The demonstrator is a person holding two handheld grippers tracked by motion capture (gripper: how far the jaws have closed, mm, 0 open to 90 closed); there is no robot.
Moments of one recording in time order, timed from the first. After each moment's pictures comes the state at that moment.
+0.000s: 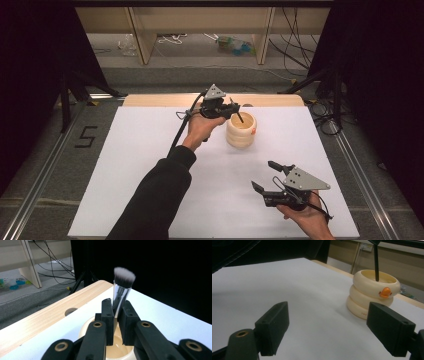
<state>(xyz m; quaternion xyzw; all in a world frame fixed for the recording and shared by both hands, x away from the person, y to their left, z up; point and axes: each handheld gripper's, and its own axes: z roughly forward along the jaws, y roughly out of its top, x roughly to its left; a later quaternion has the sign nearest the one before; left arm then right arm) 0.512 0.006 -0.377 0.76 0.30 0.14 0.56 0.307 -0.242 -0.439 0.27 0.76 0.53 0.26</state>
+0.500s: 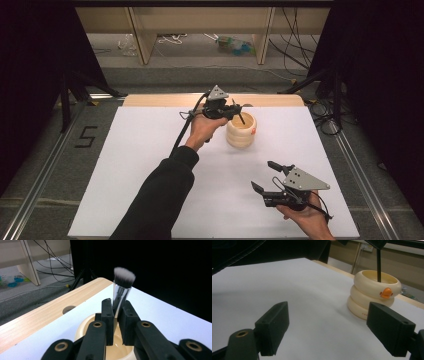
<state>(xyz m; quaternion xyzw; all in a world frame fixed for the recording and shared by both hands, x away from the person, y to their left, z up) 0.516 -0.001 -0.383 0.76 0.30 0.14 0.55 0.307 -0.241 -0.439 0.26 0.76 0.53 0.25</state>
